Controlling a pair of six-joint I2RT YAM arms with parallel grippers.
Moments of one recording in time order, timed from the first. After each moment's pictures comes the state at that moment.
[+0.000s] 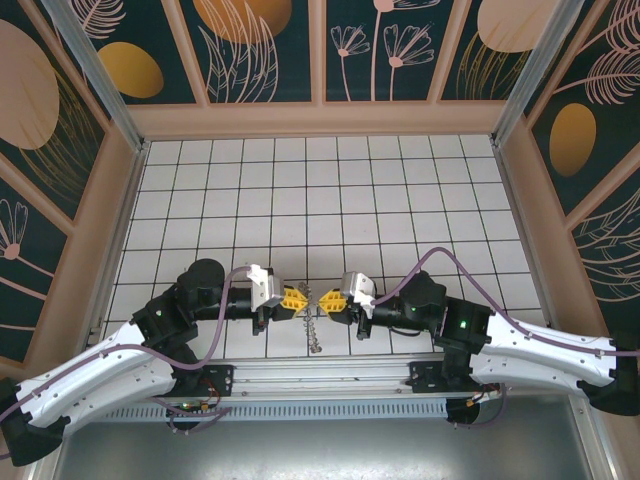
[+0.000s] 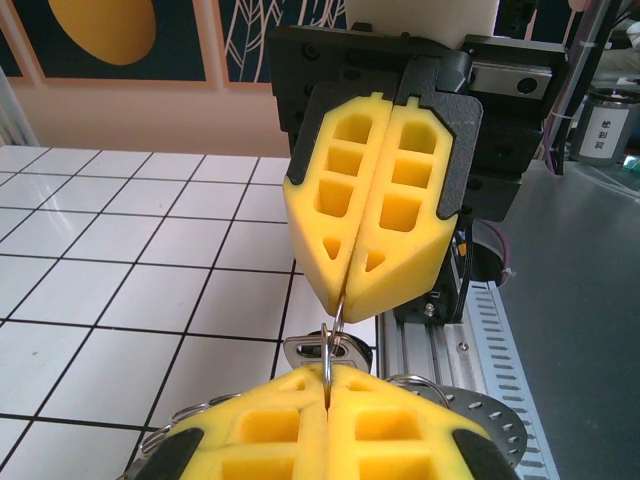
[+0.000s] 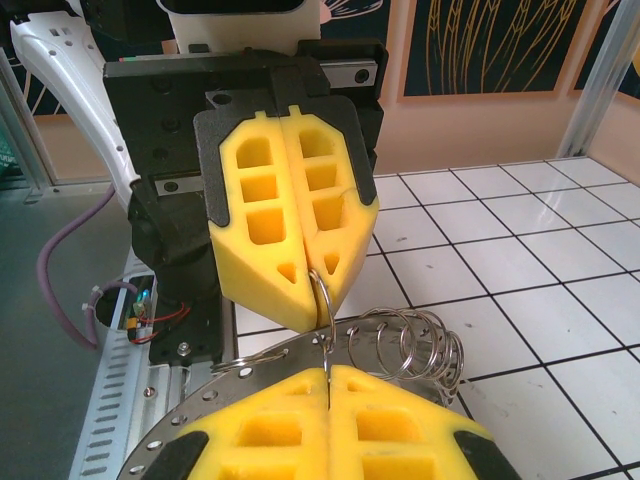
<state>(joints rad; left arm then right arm) -0.94 0.66 0.58 -0.17 0.54 0.11 1.24 0.72 0.57 -0.03 -0.15 -0.08</state>
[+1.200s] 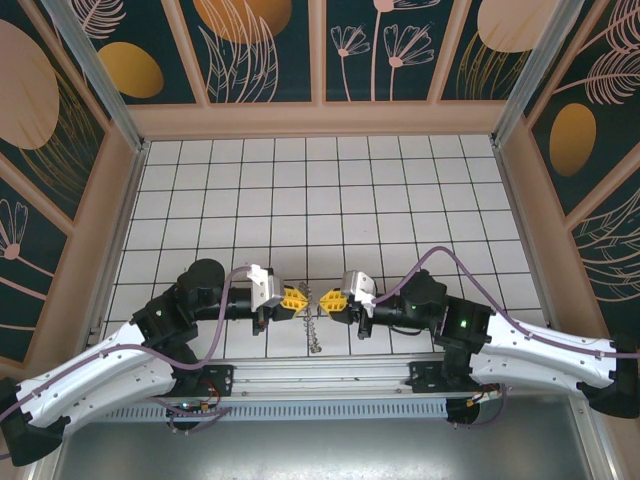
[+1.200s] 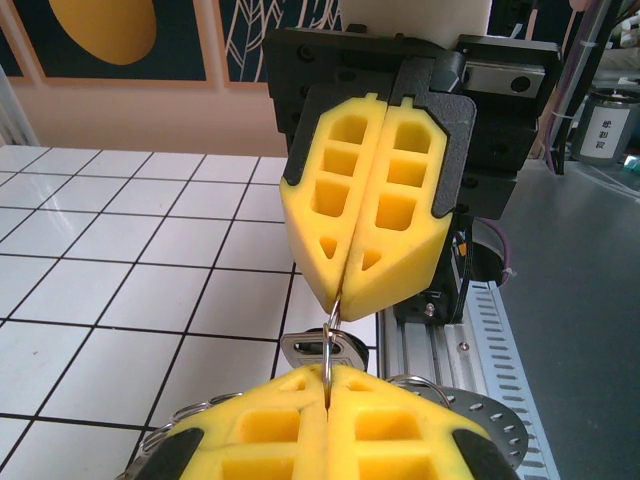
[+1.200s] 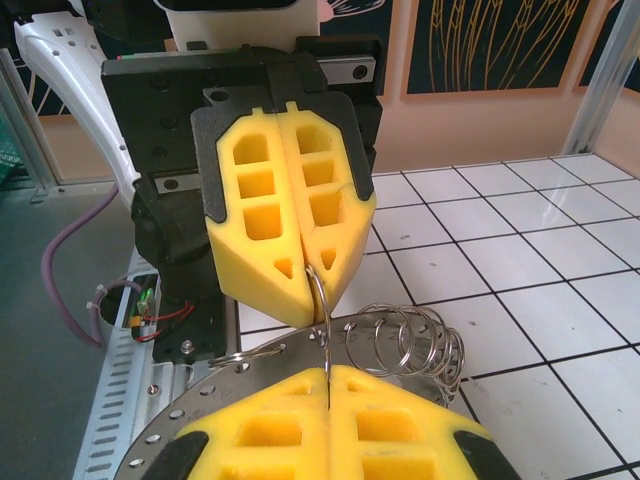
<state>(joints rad) -0.94 0.67 0.58 -0.17 0.54 0.11 1.22 0.72 0.57 -0.03 -0.18 -0.07</state>
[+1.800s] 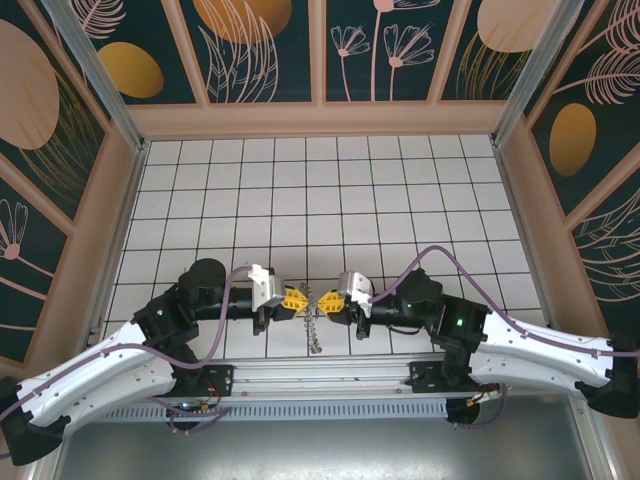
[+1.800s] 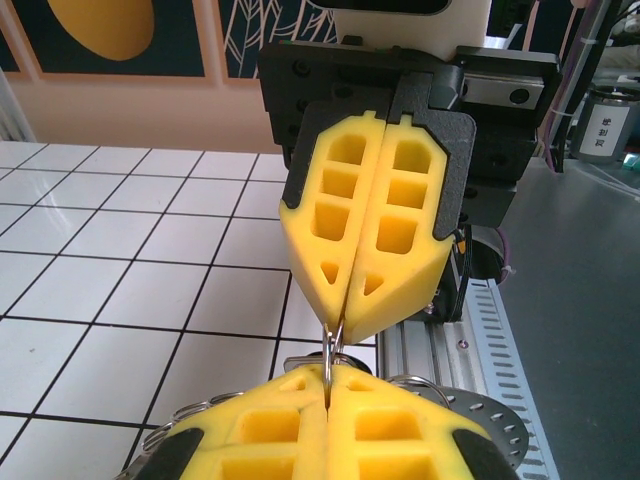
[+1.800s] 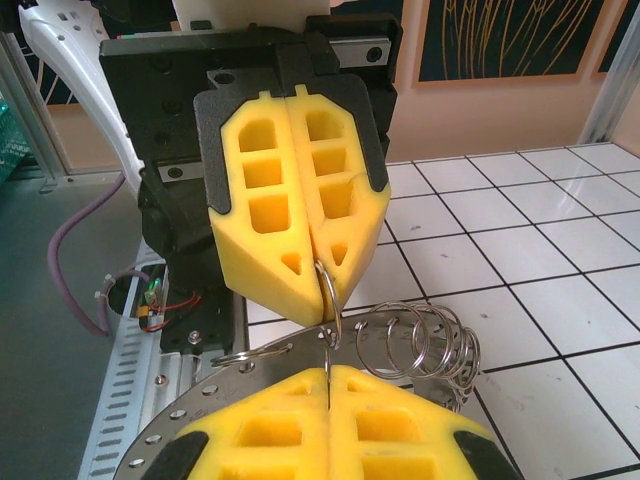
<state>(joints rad) -0.94 0.67 0.58 -0.17 0.54 0.11 1.21 0.74 0.57 -0.03 -0.21 -0.07</state>
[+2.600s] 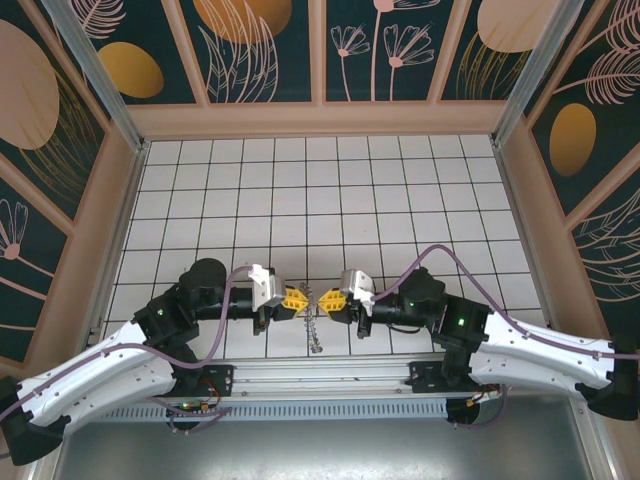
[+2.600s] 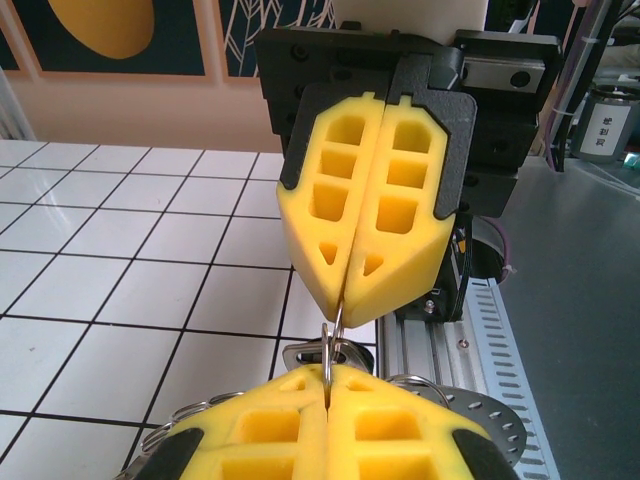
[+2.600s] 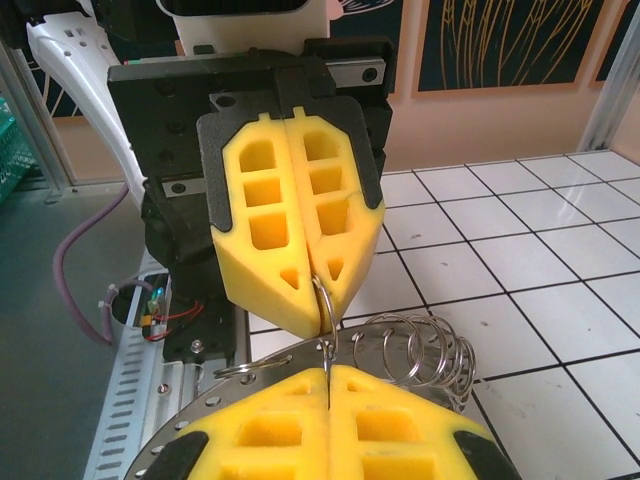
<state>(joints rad) -0.94 0.68 0.58 -0.16 0.54 0.11 1.20 0.73 0.57 -0.02 -0.23 -0.06</state>
